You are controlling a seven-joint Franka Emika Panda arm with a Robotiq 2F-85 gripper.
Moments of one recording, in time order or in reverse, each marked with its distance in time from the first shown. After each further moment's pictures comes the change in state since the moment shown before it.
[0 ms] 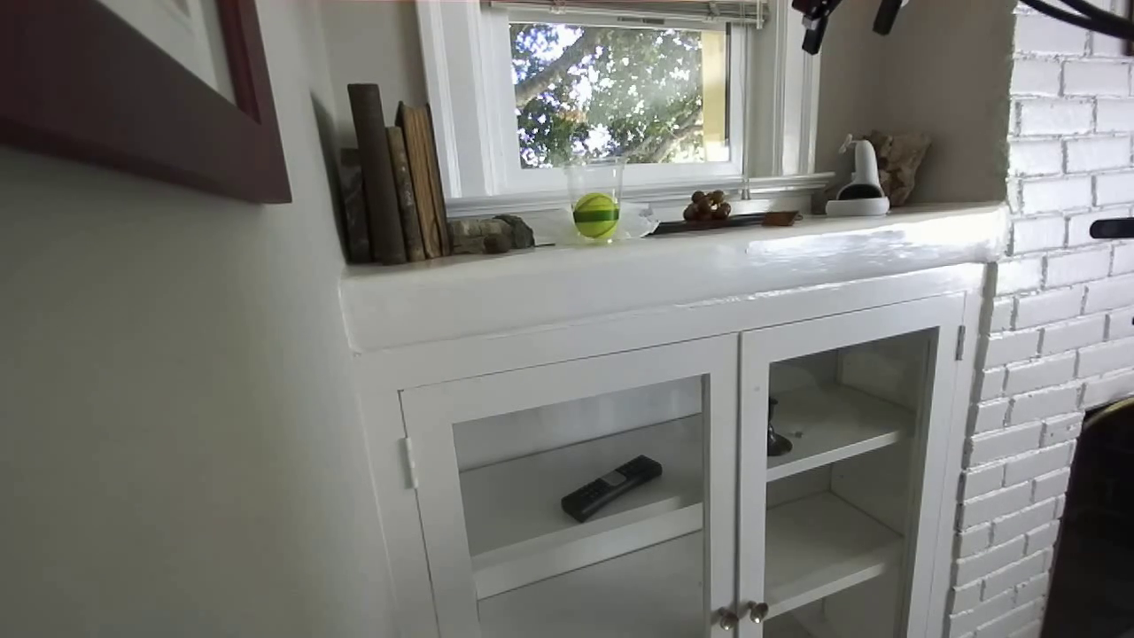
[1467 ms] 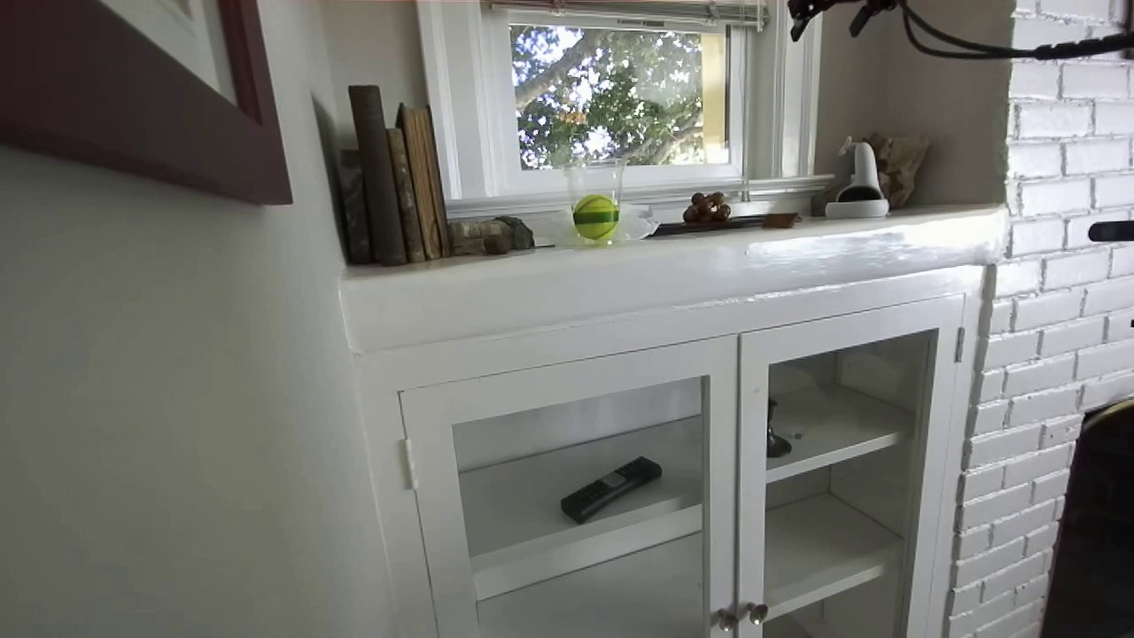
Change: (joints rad) arm -0.148 0.396 -0.169 0.230 -0.009 0.643 0.019
